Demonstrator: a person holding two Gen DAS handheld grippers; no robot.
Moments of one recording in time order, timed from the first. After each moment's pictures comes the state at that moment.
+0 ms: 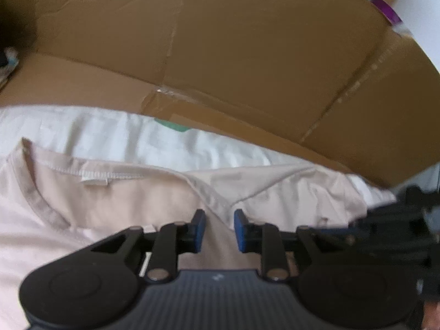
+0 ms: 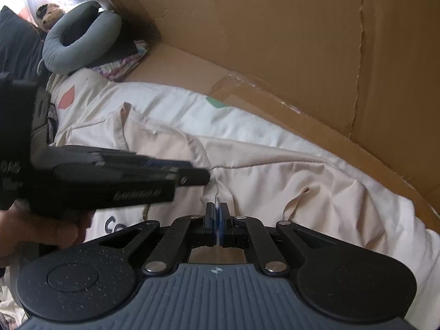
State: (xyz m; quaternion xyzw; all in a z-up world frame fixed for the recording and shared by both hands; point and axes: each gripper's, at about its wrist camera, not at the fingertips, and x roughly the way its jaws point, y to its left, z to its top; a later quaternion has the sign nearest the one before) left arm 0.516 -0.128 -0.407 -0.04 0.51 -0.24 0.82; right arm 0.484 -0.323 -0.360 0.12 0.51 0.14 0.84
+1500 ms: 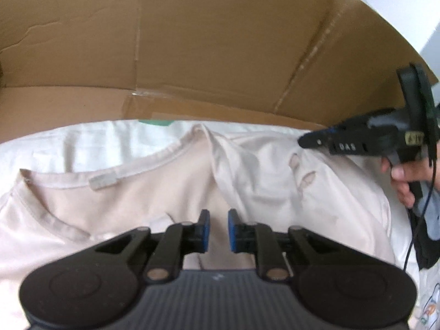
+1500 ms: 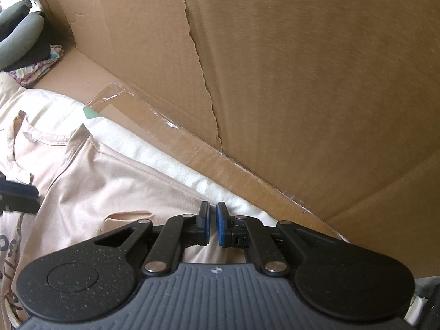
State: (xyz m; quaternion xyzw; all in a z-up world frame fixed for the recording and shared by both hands) left arm 0.505 -0.109 -0.396 0.07 0.50 -0.35 0.79; right arm 0.496 -0.394 -0.392 0.03 0.50 -0.01 0.87
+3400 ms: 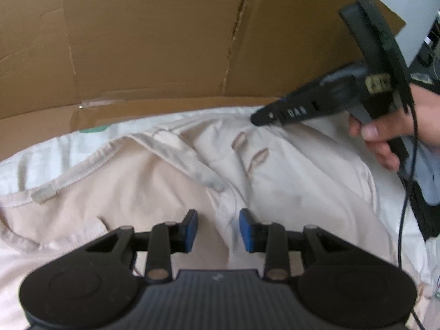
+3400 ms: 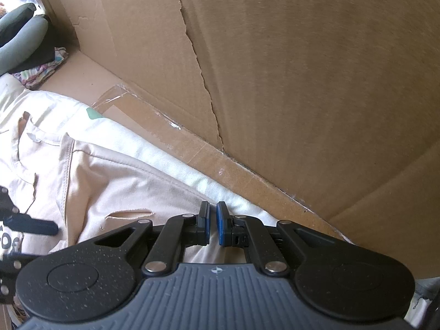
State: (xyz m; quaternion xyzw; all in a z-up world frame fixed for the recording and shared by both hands) left arm 0.464 -0.166 -0.417 0.14 0.47 -0.39 0.78; right arm 0.487 -0.400 -0.400 0.04 0.49 0.00 0.87
